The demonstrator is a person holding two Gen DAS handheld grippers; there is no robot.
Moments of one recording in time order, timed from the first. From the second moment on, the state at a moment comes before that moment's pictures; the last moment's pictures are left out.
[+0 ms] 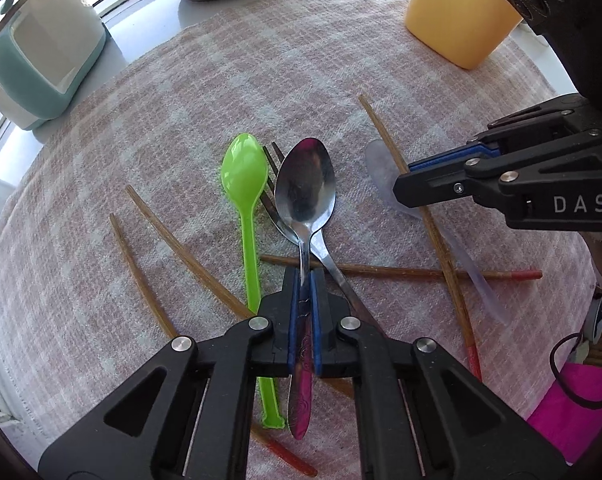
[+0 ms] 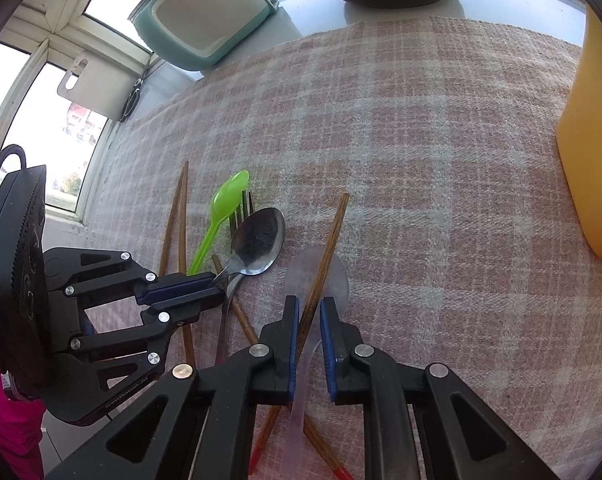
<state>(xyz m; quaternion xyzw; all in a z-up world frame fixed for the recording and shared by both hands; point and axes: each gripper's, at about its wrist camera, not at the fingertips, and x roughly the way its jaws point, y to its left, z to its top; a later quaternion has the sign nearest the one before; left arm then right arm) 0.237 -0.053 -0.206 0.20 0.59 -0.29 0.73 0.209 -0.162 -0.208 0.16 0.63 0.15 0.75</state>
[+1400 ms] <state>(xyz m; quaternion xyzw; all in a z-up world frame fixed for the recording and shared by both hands) 0.199 -0.020 -0.200 0.08 0.59 -0.22 0.78 0.160 -0.170 -0.157 0.14 0.56 0.16 0.80</state>
